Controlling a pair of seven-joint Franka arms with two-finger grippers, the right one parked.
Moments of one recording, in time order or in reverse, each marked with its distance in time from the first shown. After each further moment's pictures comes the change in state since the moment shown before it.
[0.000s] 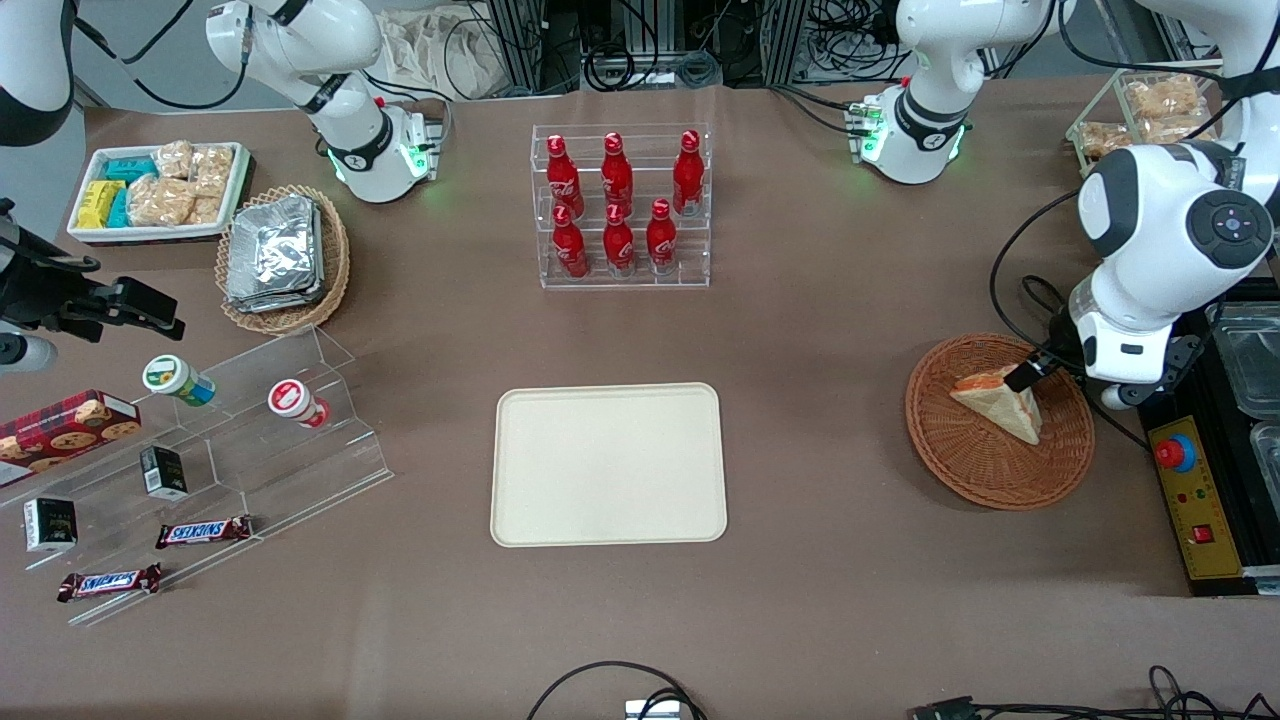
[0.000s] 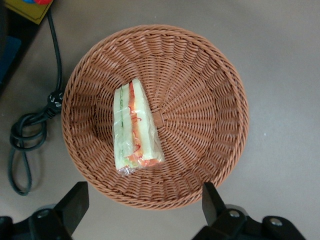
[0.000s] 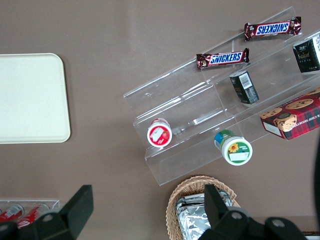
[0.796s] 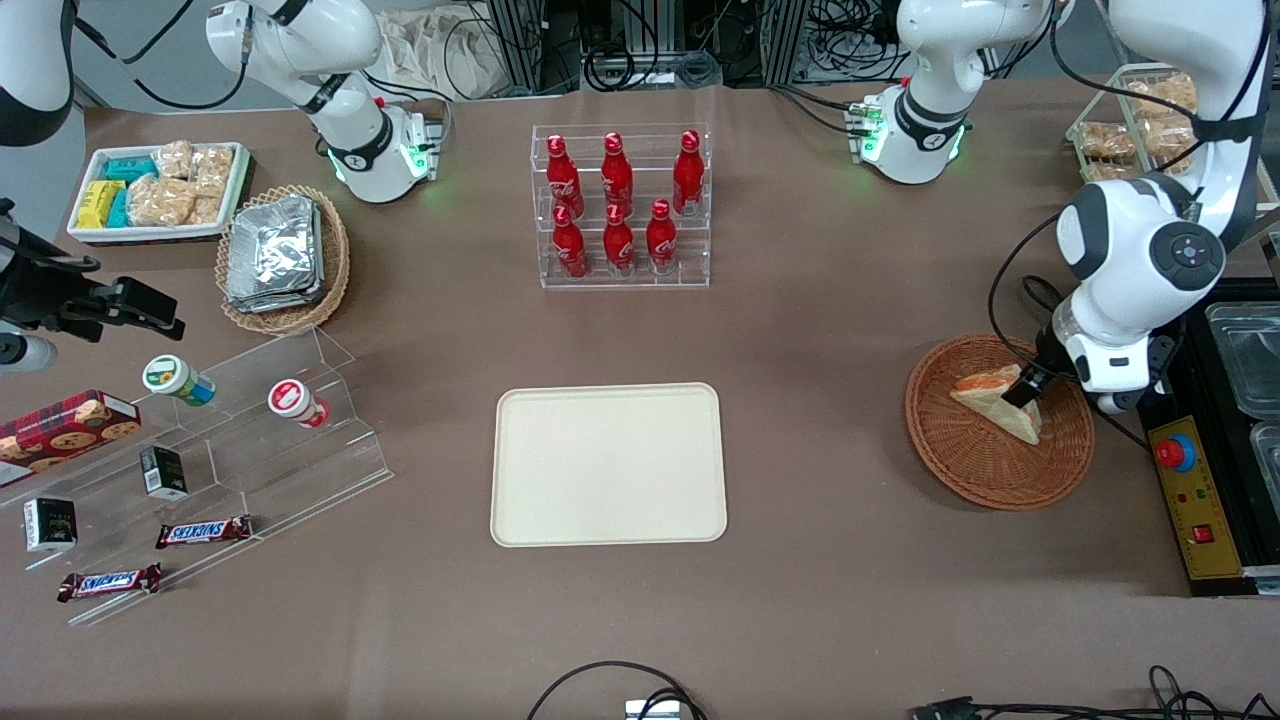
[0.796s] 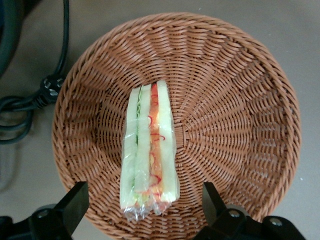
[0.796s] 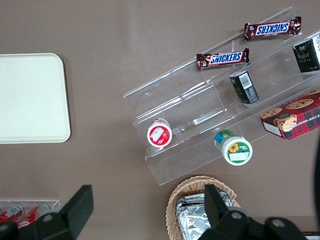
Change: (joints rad) arm 0.048 0.101 0.002 -0.110 0.025 0.222 -0.169
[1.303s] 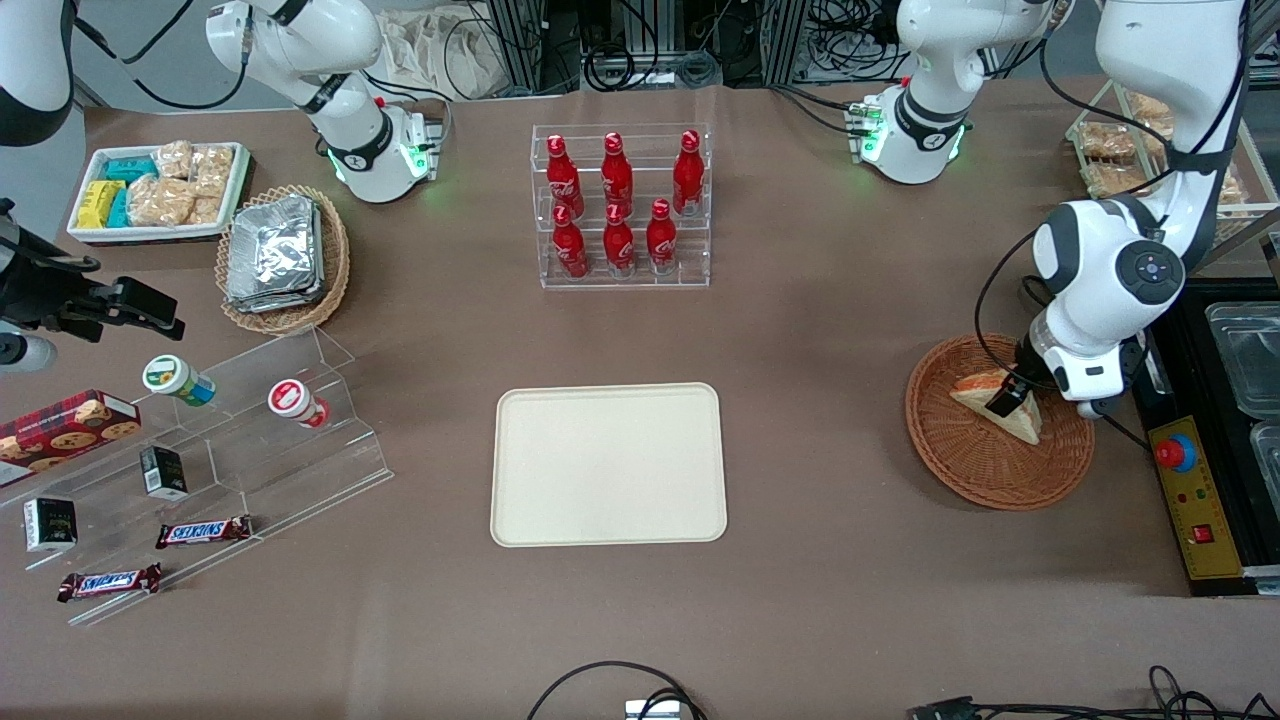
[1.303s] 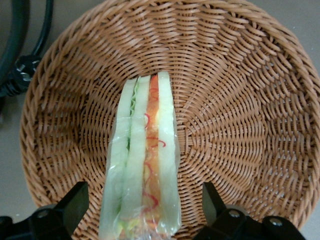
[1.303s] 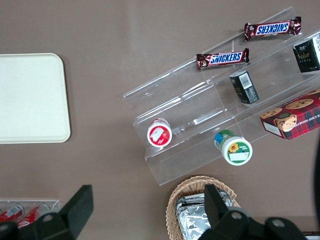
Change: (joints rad) arm 0.000 0.074 0.000 -0.045 0.000 0.144 -0.054
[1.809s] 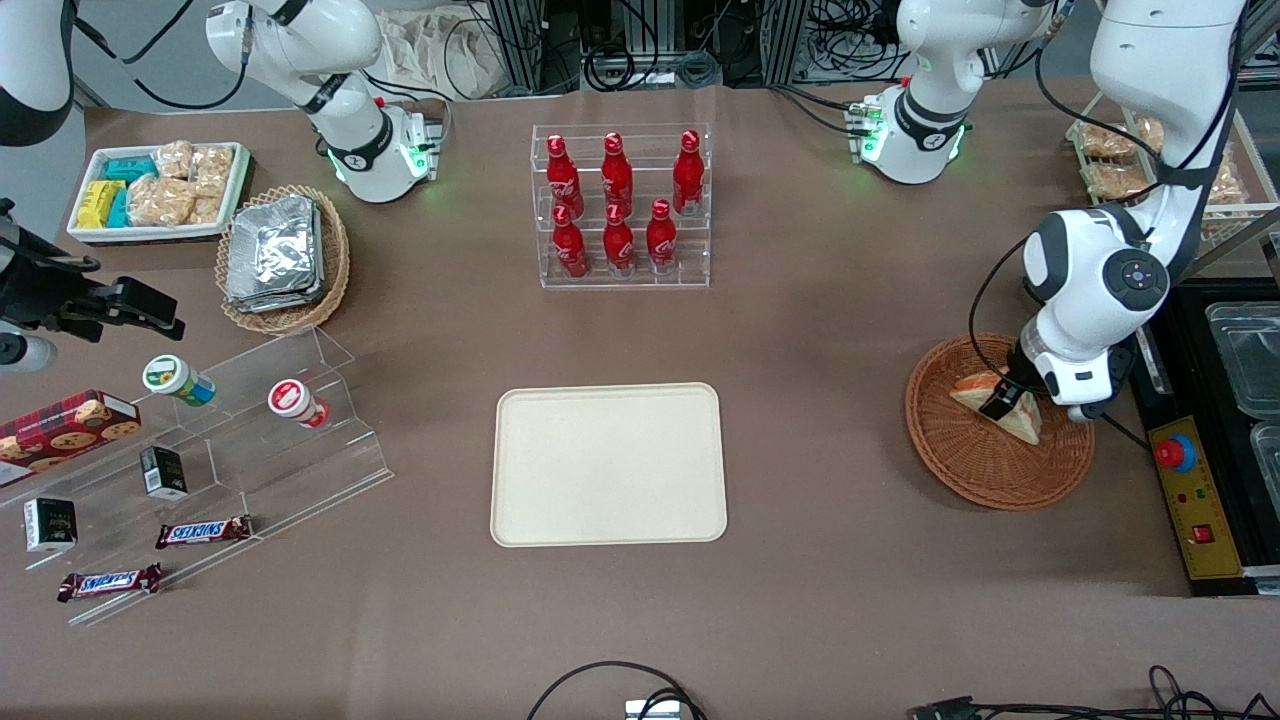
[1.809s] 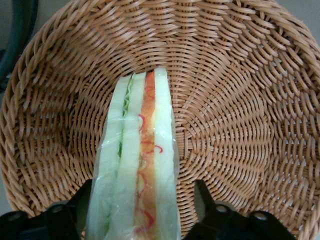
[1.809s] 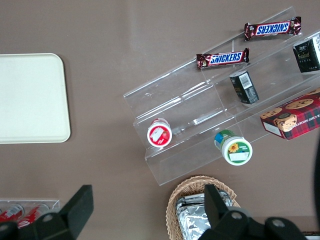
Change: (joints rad) arm 0.000 0.038 0.000 -0.003 0.003 0.048 -0.004
